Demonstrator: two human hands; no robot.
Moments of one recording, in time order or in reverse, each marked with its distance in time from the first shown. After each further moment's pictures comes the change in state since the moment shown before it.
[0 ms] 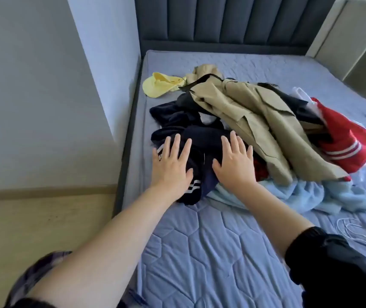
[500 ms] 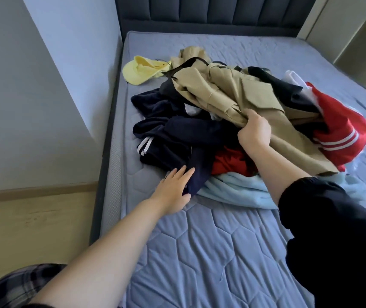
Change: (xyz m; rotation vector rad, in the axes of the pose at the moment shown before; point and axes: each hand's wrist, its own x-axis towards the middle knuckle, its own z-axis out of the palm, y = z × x) left_hand 0.005 0.016 0.091 -0.469 -0.445 0.130; right_hand 0.084 0.078 -0.002 0.229 0.144 0.330
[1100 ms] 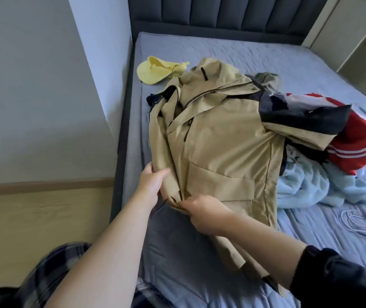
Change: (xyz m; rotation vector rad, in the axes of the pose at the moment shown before) left_hand -0.030 -0.063 -0.038 -1.409 0.454 -0.524; right_hand -0.195 -0.075 0.050 -0.269 -0.827 -0.722
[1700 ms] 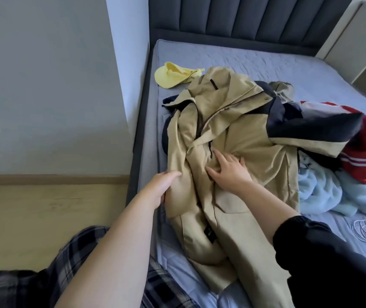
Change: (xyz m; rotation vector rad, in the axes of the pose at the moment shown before) left_hand -0.013 0.000 -0.032 0.232 -0.153 -0.225; right_hand 0.046 0.065 -0.020 0.102 0.314 0.407
